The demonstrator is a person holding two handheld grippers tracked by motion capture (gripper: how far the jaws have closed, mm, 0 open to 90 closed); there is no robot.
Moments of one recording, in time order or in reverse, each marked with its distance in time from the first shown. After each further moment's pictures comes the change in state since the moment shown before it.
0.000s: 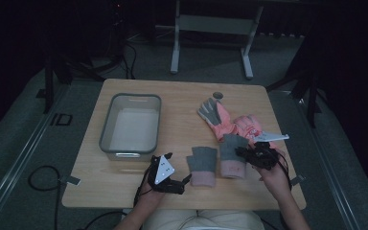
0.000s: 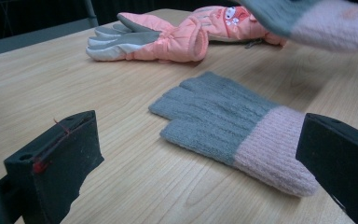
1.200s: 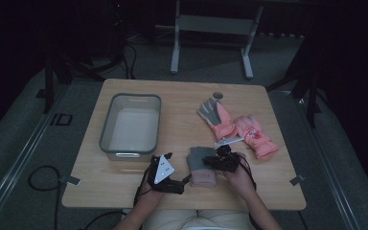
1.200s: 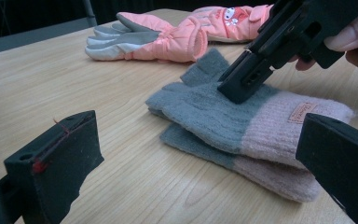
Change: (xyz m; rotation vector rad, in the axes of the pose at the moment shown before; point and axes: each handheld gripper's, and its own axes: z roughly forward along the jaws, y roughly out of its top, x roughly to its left) left arm 0.001 0.000 0.000 0.000 -0.007 -0.008; right arm 0.050 -0.005 0.095 0.153 0.135 0.014
